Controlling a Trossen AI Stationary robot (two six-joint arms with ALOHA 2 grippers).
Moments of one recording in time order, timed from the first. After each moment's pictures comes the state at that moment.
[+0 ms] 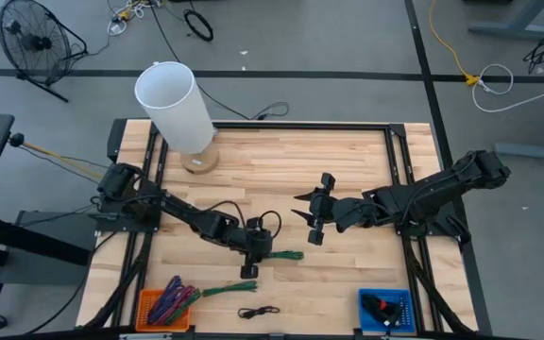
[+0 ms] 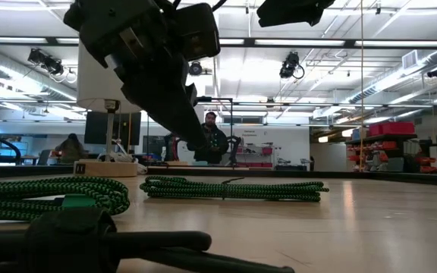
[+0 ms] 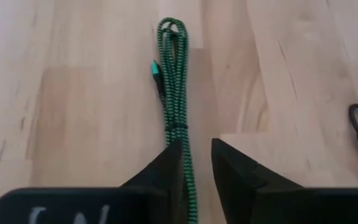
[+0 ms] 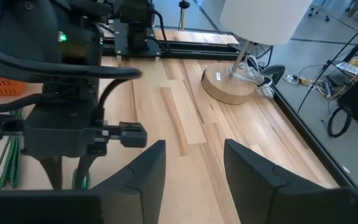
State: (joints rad) left arm -0.33 1.80 1.04 -0.08 -0.08 -0.28; right arm 0.32 1.35 1.03 -0.19 0.56 0.10
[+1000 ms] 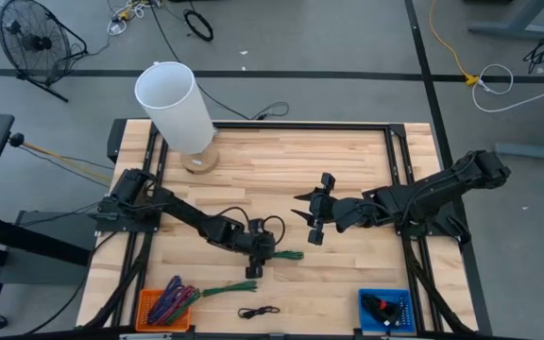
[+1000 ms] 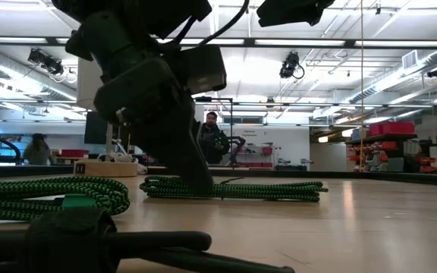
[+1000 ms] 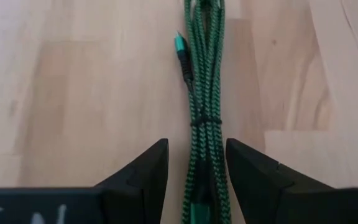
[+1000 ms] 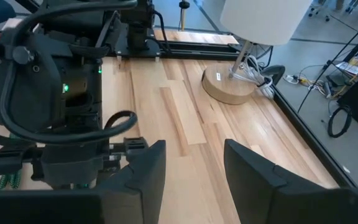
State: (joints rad) left arm -0.33 1.92 1.03 -0.01 -0.16 -0.28; right arm 0.32 1.35 1.03 -0.19 0.56 0.10
